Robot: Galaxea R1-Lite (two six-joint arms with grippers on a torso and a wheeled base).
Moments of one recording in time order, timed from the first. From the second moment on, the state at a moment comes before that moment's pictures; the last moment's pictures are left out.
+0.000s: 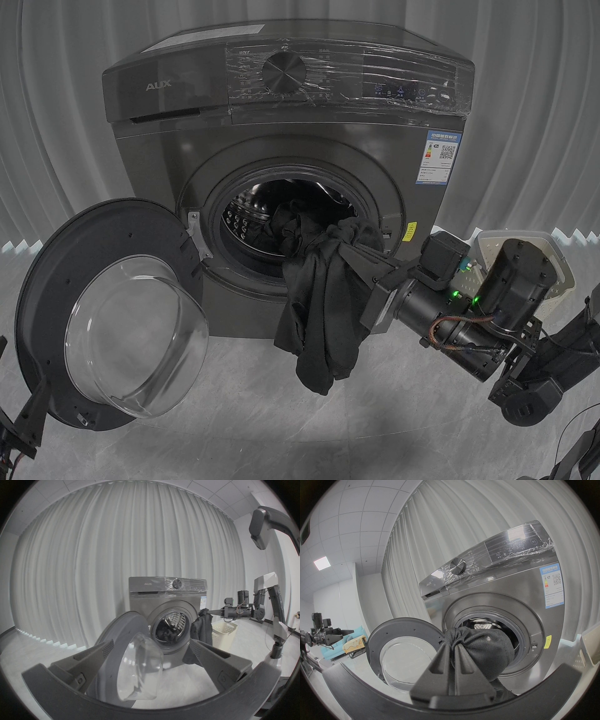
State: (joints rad) left arm -0.02 0.32 -0.25 -0.18 -0.19 0.05; right arm 0.79 1.83 -0.64 -1.36 -0.06 0.13
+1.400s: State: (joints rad) left arm -0.57 1.81 -0.55 -0.99 -0.15 -0.09; right arm 0.71 2.12 -1.06 -1.24 -0.09 0.14
